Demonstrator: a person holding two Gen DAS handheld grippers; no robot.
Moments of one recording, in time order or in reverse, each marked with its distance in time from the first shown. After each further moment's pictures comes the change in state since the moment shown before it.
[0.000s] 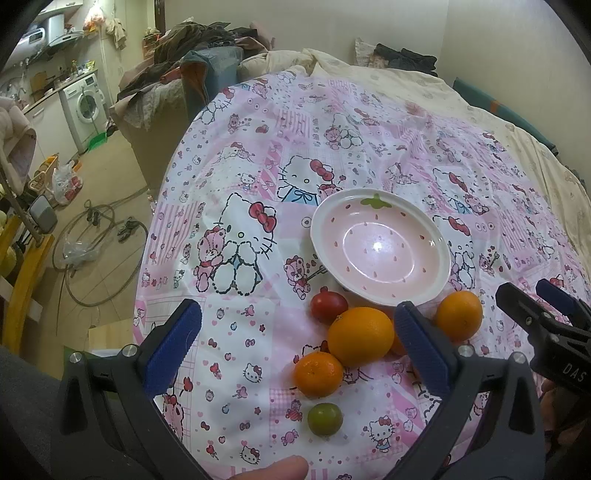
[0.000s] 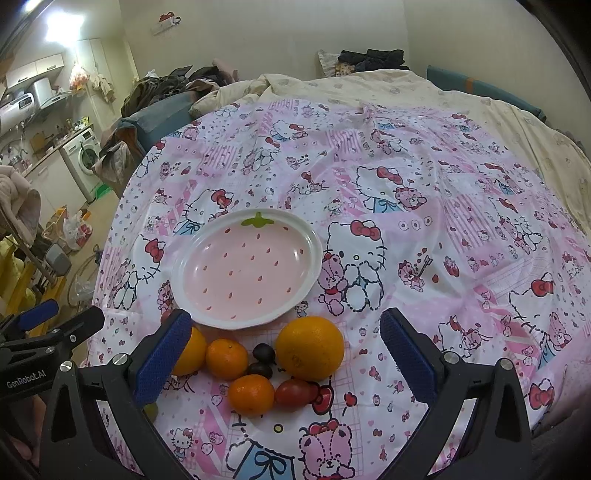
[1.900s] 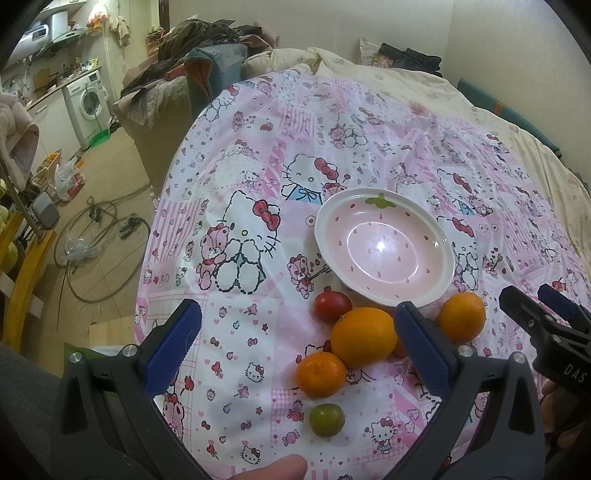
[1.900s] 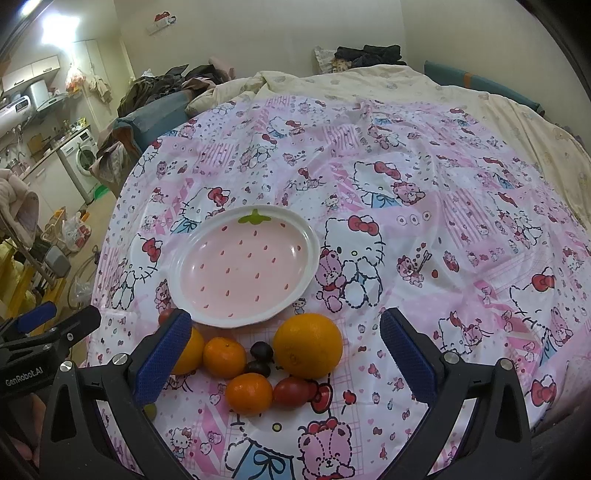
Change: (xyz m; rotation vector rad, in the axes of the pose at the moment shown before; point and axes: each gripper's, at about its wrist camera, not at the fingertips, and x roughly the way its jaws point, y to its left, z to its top) left arm -0.001 0.006 0.001 -0.009 0.006 0.007; right arm 0.003 -0.004 -0.002 0.014 0.015 -0.003
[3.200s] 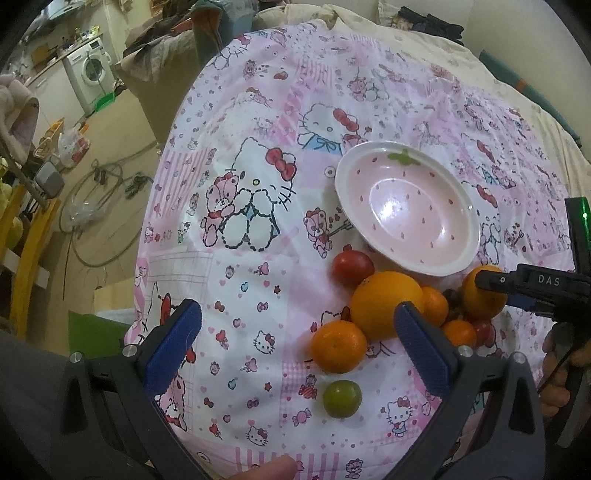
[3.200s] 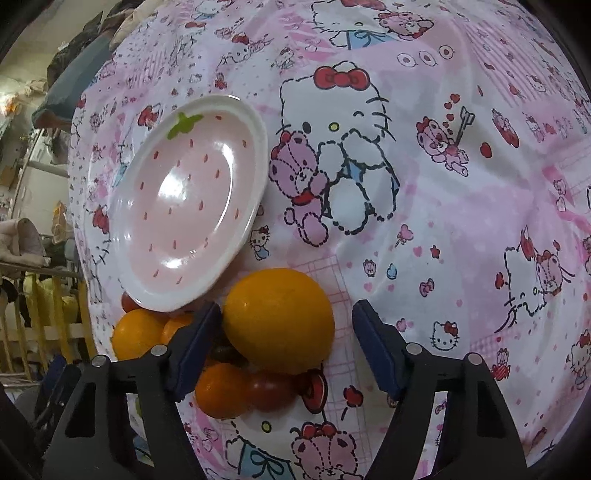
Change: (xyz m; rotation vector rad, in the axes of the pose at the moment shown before) left arm 0.031 0.006 -0.009 -0.030 0.189 0.040; right arm 0.117 -0.057 0.004 0.288 0.544 0.125
